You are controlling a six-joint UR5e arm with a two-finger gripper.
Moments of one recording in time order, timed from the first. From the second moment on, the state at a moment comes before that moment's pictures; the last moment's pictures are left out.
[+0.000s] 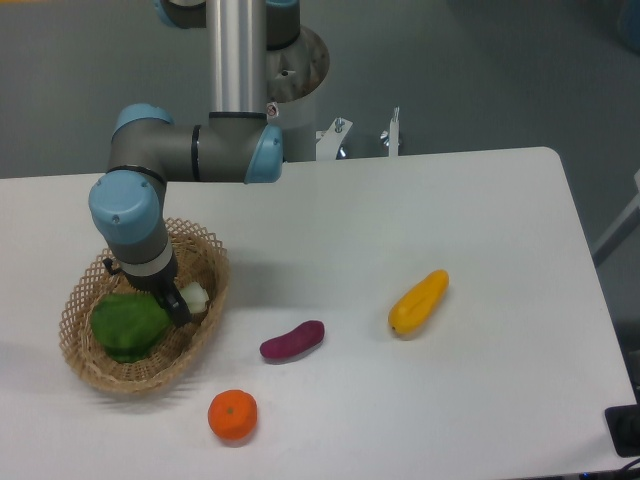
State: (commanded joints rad) arm 1.95 -1.99 -1.82 -0.91 1.52 0.91
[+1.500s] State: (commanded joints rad) arm 2.08 -1.89 -1.78 -0.90 1.49 0.83
